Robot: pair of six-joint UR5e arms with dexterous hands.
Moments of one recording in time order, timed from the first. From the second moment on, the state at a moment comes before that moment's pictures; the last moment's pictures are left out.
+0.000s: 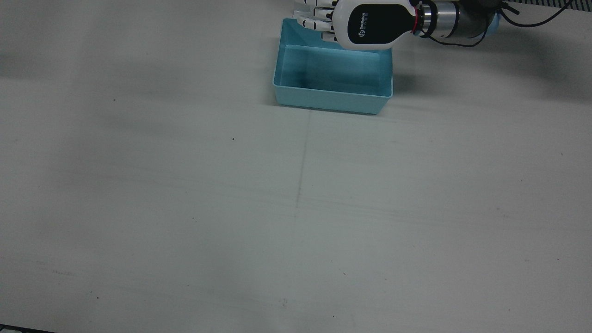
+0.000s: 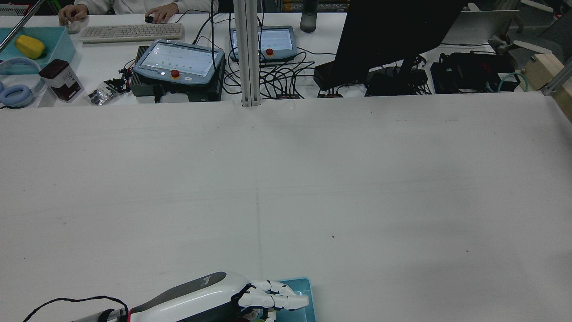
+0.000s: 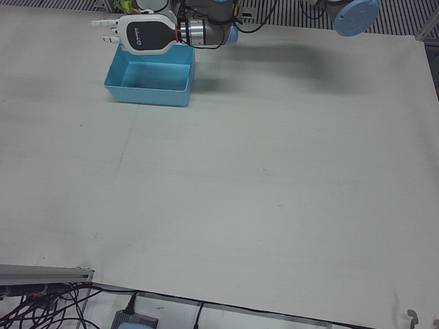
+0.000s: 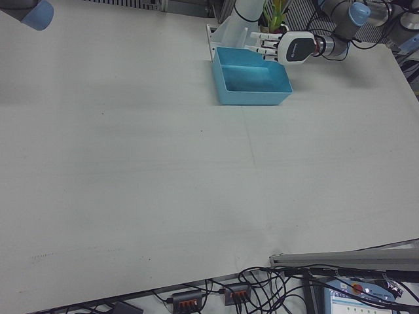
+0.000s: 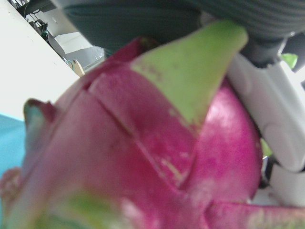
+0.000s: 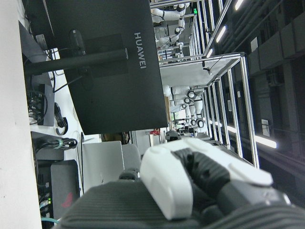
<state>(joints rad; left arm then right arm) -0.24 -1.80 -2.21 0.05 1.48 1.10 1.50 -1.65 1.69 -3.22 -1.55 0.16</state>
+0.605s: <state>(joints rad) -0.24 -1.80 -2.21 0.04 1.48 1.10 1.50 -1.65 1.69 -3.22 -1.55 0.16</state>
